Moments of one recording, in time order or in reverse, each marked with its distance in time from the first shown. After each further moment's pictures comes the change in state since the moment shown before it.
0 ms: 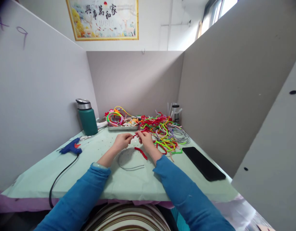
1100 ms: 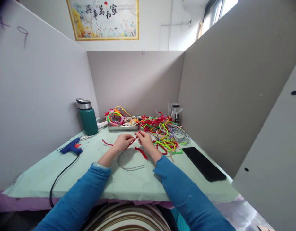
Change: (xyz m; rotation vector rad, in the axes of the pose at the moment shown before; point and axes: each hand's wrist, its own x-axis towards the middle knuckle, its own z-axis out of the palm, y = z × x) left_hand 0.002 -0.004 0.002 -0.094 -0.021 -0.025; right_hand -0.001 0.004 -0.002 -0.146 -0.068 -0.061
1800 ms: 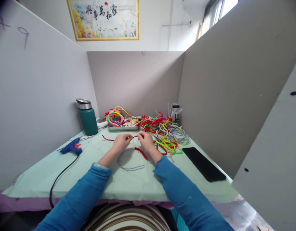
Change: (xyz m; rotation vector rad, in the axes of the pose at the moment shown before) left_hand -0.002 0.000 -0.002 0.250 0.070 -0.007; right_hand 0.002 0.002 -0.009 -0.442 0.062 -0.121
